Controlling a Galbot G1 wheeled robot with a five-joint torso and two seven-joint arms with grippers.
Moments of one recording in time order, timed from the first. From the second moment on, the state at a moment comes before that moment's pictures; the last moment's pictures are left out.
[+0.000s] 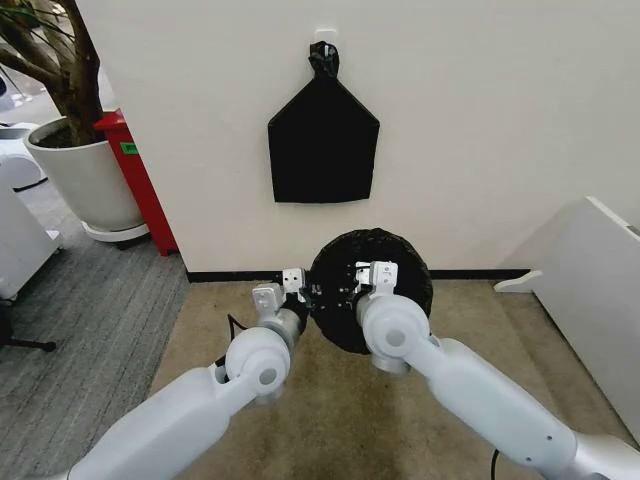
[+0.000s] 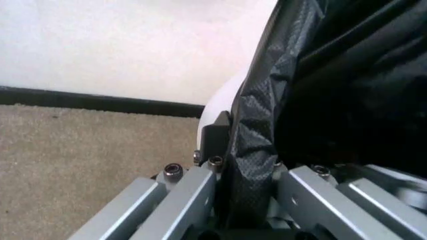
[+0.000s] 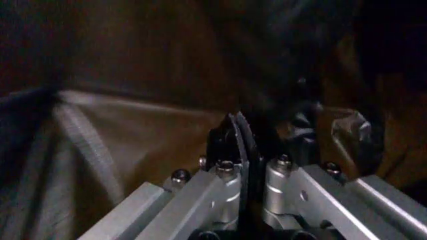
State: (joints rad) left arm 0.74 -0.98 0.30 -2.01 -1.17 0.21 -0.73; right arm -0.60 1.10 -0.30 1.92 1.42 -0.52 1.17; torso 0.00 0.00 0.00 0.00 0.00
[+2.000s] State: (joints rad) left arm 0.77 -0.98 0.23 -2.06 -1.17 0.20 -0.72; right arm -0.56 1.20 -0.28 1.77 1.44 -0.47 1.27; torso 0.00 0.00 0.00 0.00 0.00
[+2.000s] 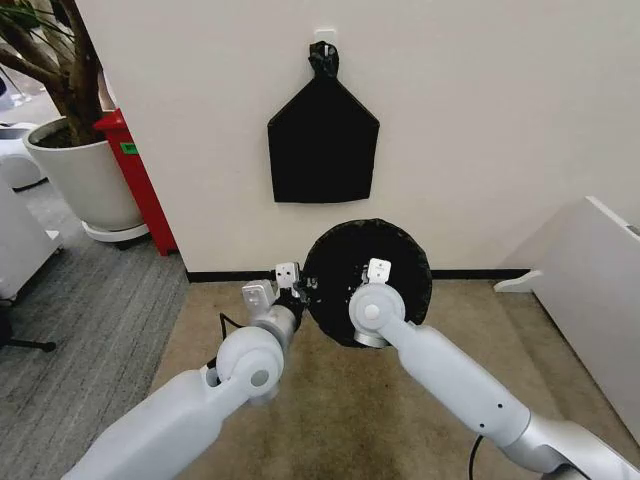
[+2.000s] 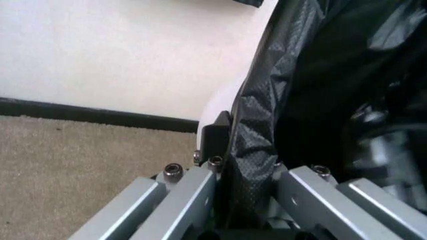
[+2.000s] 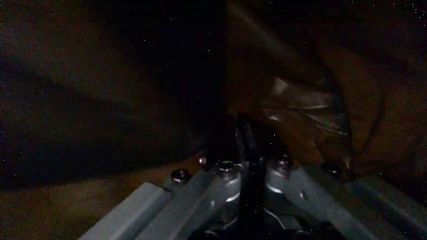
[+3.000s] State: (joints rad) left arm 0.81 -0.96 0.20 -2.08 -1.16 0.20 -0.71; right arm -0.50 1.23 -0.28 1.74 1.46 -0.46 1.28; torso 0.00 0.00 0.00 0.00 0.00
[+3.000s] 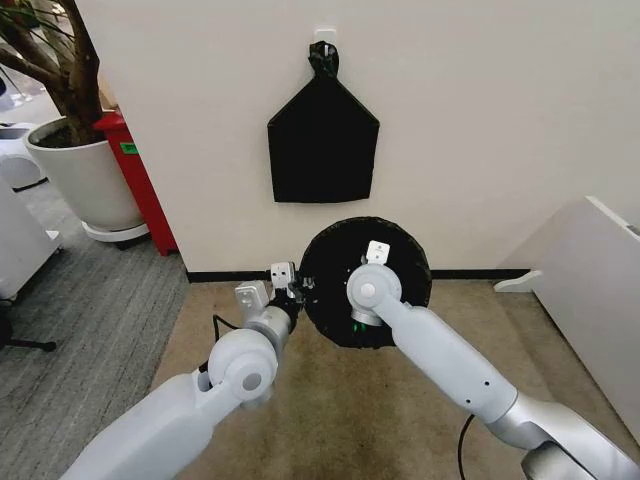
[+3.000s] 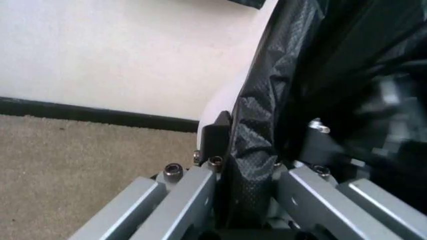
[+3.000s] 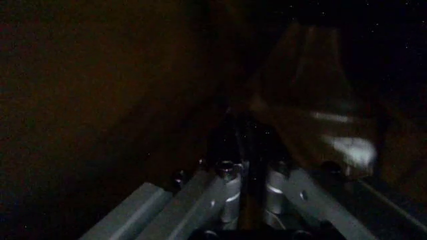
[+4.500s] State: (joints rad) left arm 0.90 -0.94 0.14 -2.15 -1.13 0.21 -0.67; right arm -0.45 1.29 -0.31 1.71 1.48 -0.43 1.29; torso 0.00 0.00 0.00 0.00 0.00
